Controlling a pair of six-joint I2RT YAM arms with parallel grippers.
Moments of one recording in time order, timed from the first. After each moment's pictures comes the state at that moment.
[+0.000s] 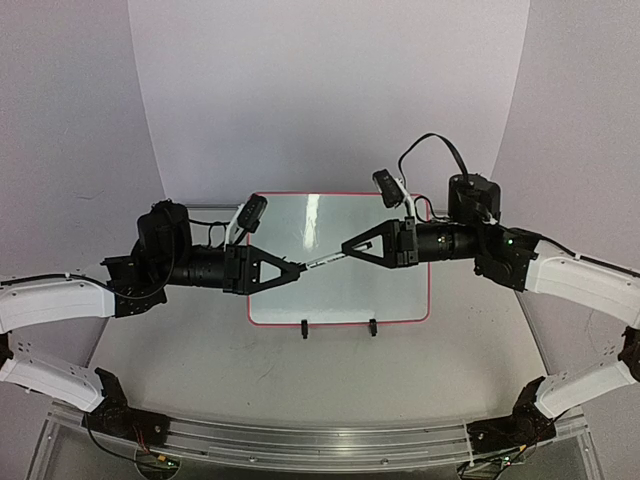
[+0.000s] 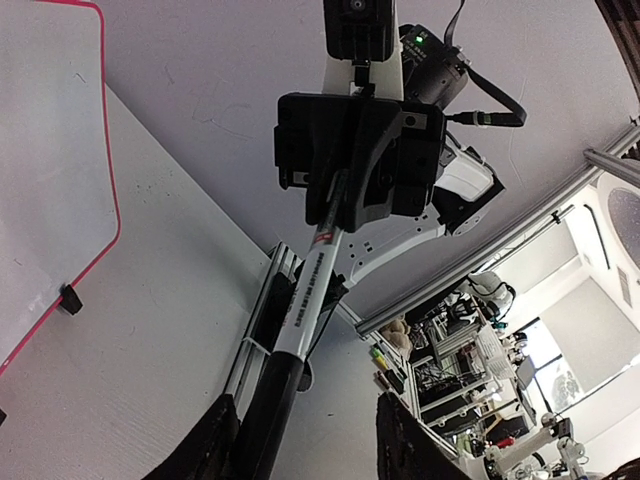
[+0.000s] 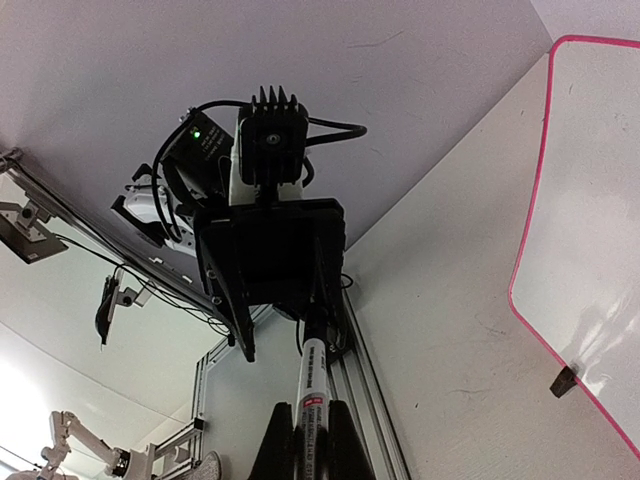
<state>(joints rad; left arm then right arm) -0.89 1.18 0.80 0.32 0.68 -0.79 0.79 1.29 1.05 0.07 -0.74 0.65</state>
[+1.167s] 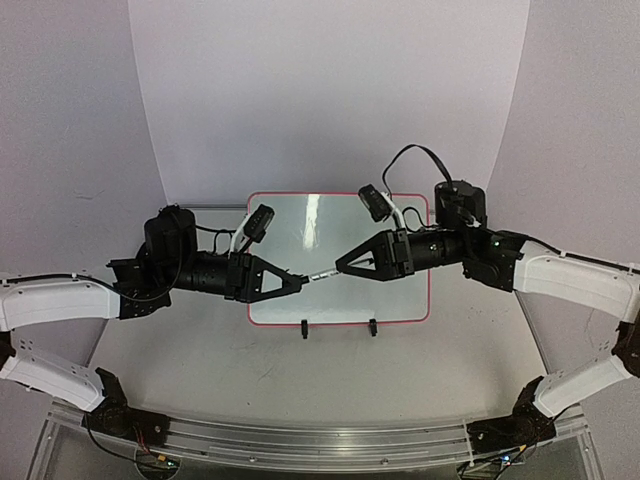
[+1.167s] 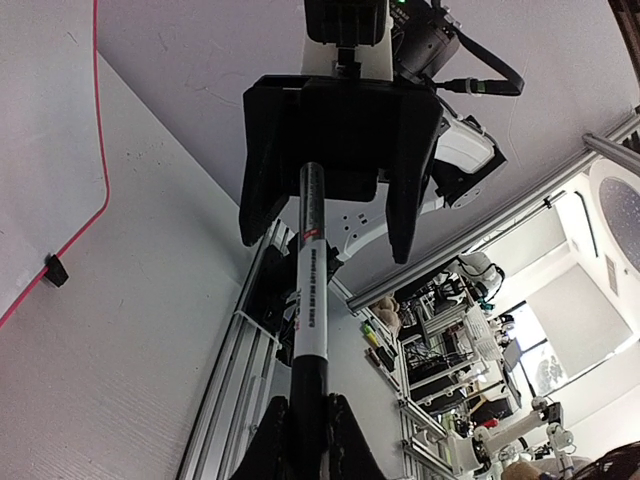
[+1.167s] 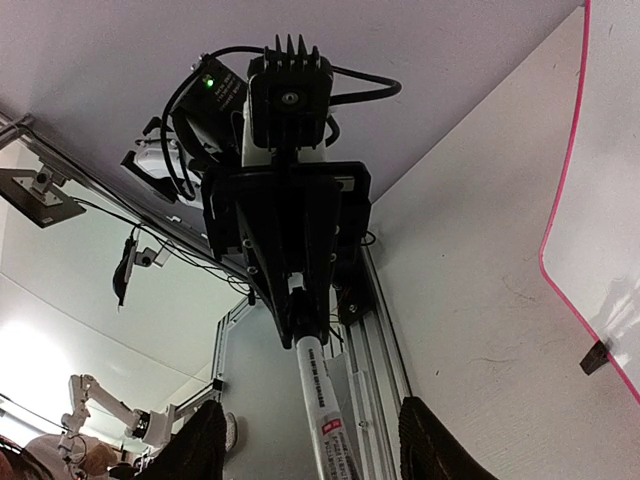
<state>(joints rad) -0.89 1.20 0.78 0.33 0.74 -0.79 0.79 1.35 1.04 0.07 -0.87 0.64</state>
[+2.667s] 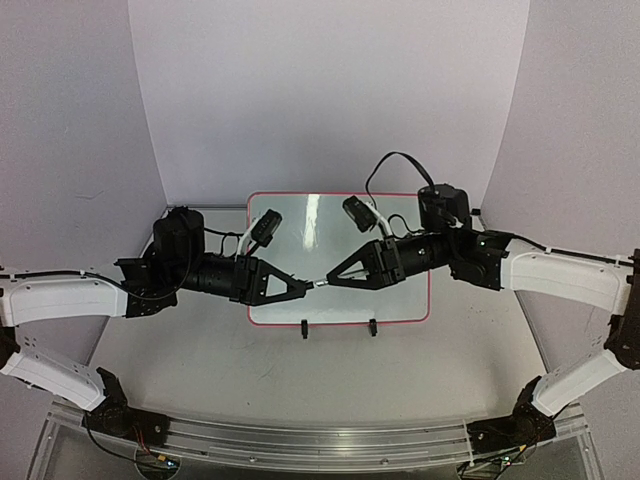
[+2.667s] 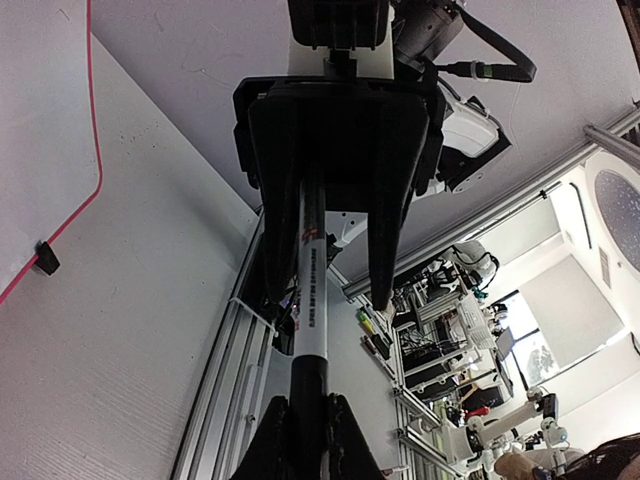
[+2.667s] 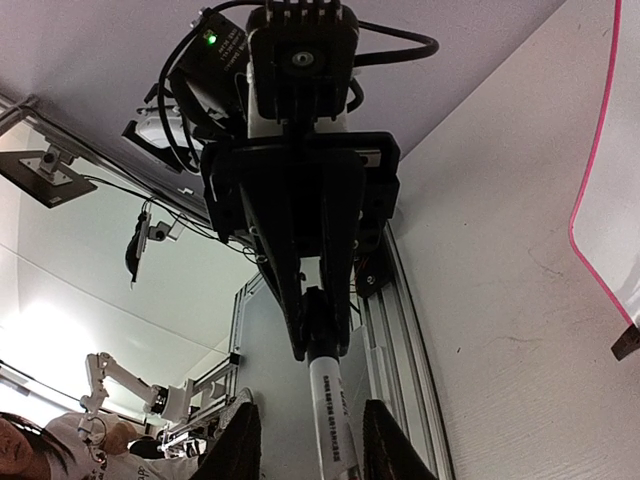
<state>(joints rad) -0.89 1.25 0.79 0.33 0.77 -0.79 0.81 1.43 1.07 0.05 -0.94 0.63</state>
